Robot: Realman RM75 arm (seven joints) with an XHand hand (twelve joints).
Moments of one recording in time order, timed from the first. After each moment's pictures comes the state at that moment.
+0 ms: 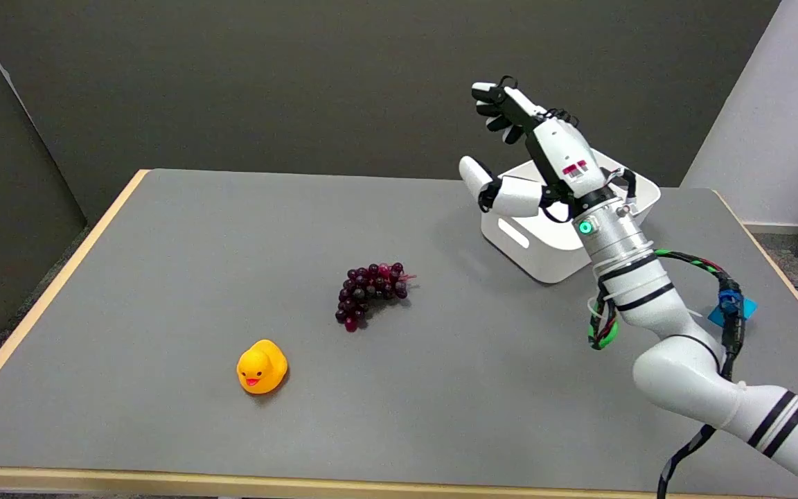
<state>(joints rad) 0.01 -0.91 -1.88 1.58 0.87 0.67 0.27</state>
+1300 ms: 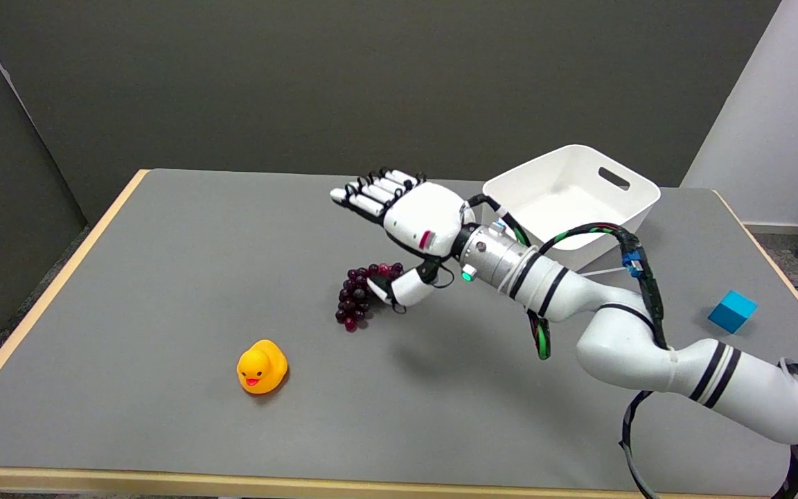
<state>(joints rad) 0.31 -0.91 -2.21 1.56 0.54 0.15 0.05</state>
